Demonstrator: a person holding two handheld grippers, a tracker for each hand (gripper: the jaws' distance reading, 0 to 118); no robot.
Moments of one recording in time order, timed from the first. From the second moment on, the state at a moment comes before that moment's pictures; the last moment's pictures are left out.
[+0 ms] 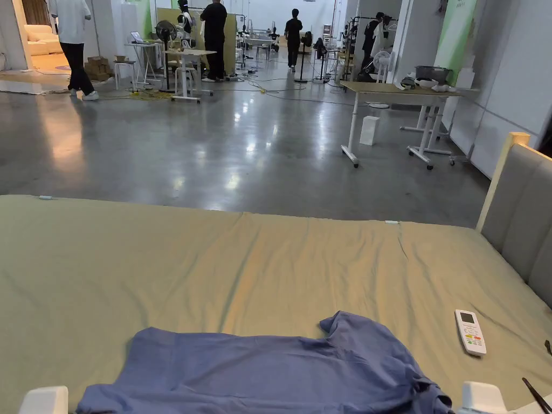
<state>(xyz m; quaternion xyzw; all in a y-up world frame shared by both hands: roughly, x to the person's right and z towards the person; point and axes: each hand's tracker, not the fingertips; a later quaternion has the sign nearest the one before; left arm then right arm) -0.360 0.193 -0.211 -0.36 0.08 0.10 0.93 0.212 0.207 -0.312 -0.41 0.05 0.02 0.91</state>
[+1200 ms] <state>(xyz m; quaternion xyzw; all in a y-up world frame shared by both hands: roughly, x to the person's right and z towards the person) -0.371 0.119 -0.123 -0.50 0.06 0.03 0.86 0.199 0.134 -0.174 -0.51 0.03 0.15 0.85</state>
